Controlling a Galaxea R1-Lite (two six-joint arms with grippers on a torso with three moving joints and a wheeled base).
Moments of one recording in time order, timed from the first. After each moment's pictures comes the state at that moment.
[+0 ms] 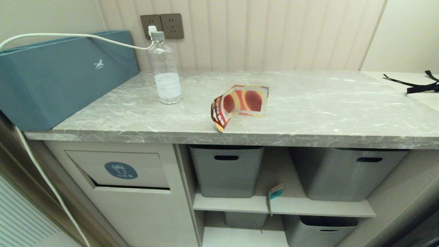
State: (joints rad) left arm -0.07 0.42 -0.29 -0.04 -0.35 0.19; right arm 0.00 0.00 0.00 0.00 0.00 -0.01
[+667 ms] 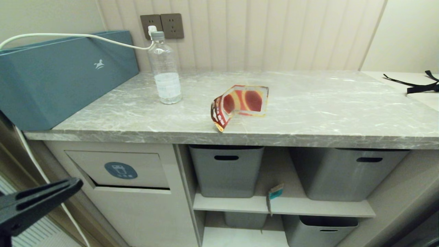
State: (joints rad) left arm -0.19 0.84 -0.43 -0.47 -0.60 0.21; right arm 0.00 0.00 0.00 0.00 0.00 -0.01
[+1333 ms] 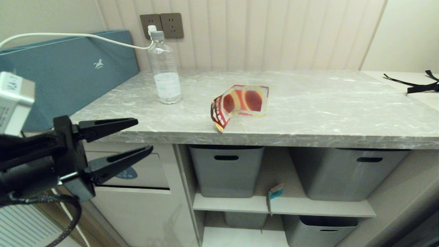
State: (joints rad) left arm -0.31 1.21 -0.63 -0.59 -0.60 0.31; right arm 0.00 0.00 0.00 0.00 0.00 -0.01
